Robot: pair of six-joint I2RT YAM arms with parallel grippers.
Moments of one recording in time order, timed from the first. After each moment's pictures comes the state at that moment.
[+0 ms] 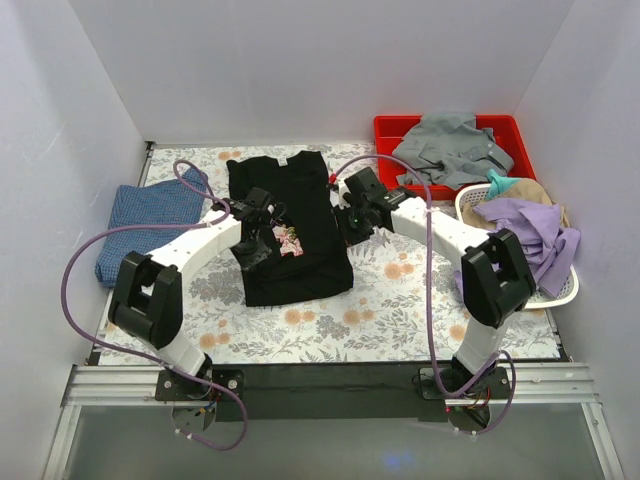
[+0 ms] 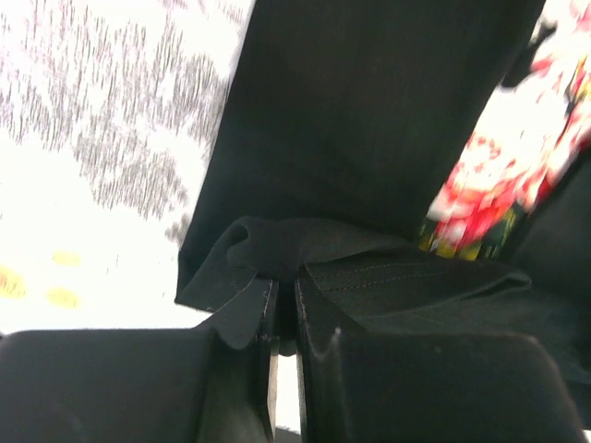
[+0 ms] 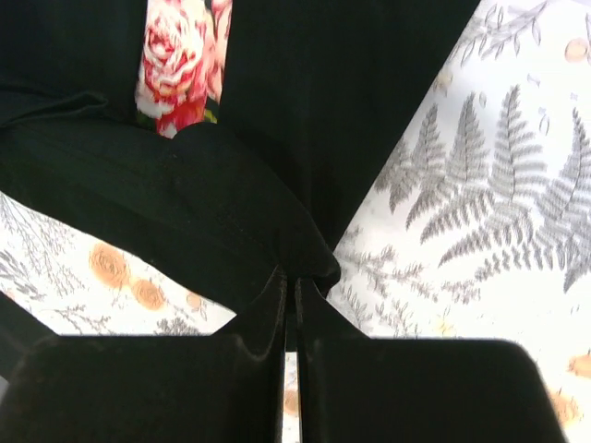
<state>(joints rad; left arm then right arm) -0.47 1.59 1.16 -0.98 -0.26 -1.06 0.66 1.75 1.34 -0.59 -0.23 0.19</state>
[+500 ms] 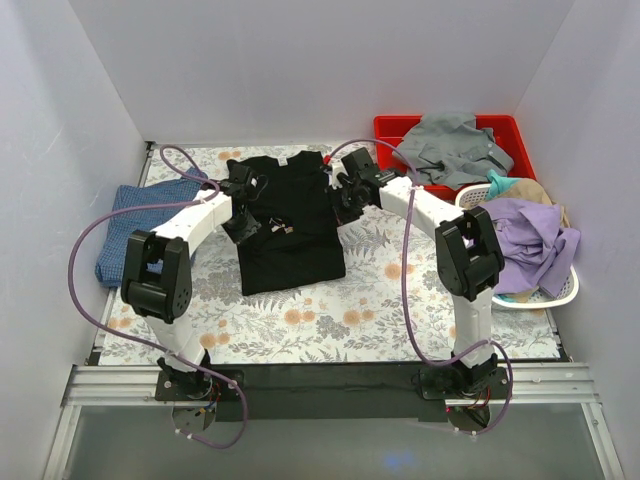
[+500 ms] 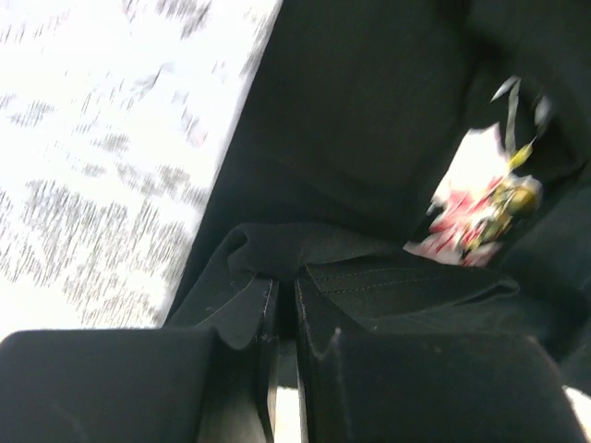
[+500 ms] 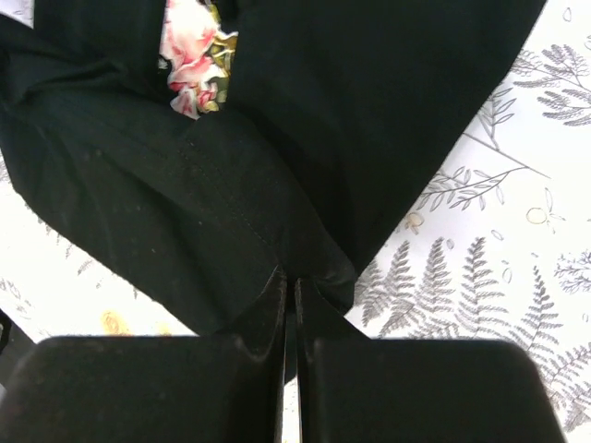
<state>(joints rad) -0.30 1.75 1.31 -0.85 -0.23 -0.91 0.57 2.02 1.63 -0.59 -0.38 0.14</state>
